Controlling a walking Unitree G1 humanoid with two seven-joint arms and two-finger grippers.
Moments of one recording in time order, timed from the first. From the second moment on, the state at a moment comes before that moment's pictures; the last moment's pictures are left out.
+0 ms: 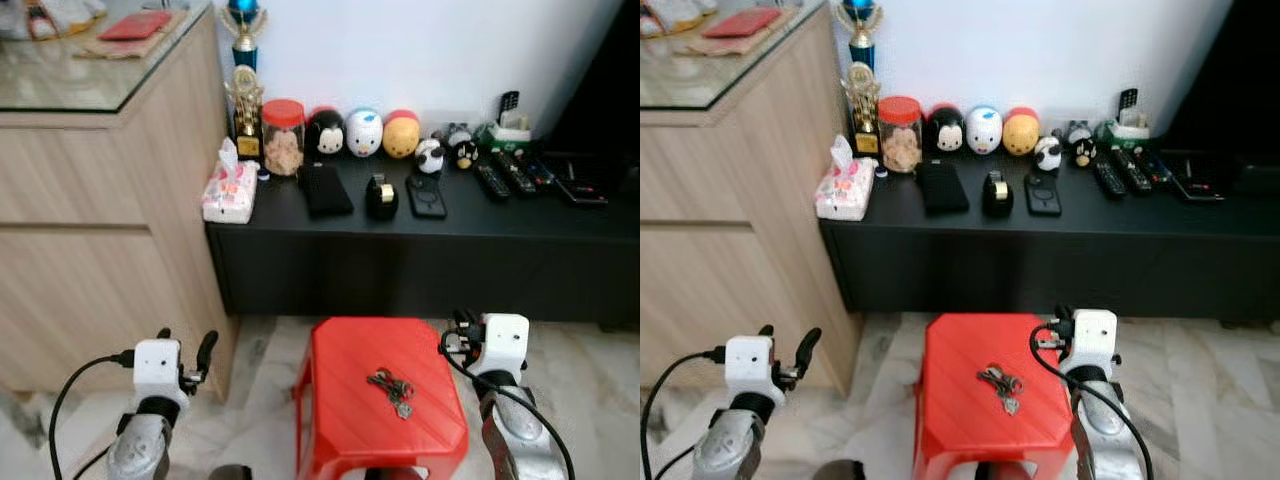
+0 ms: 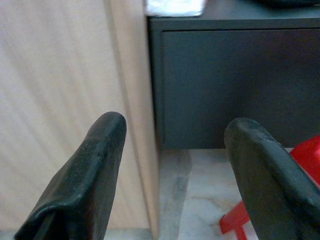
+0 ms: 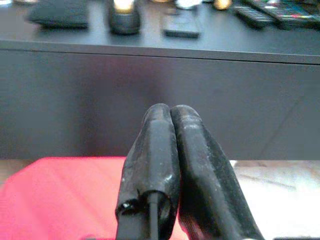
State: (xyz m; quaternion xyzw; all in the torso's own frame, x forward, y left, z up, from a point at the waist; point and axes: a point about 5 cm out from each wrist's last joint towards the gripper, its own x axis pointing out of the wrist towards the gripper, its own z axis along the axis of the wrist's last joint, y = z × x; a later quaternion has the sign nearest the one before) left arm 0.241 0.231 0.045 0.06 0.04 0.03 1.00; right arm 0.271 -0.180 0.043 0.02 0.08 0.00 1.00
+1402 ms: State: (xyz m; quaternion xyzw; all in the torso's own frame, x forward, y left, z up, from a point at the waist) left arm 0.246 0.223 0.044 0.05 0.05 0.01 1.00; right arm 0.270 -0.168 0.005 -0.05 0.21 0.10 0.97
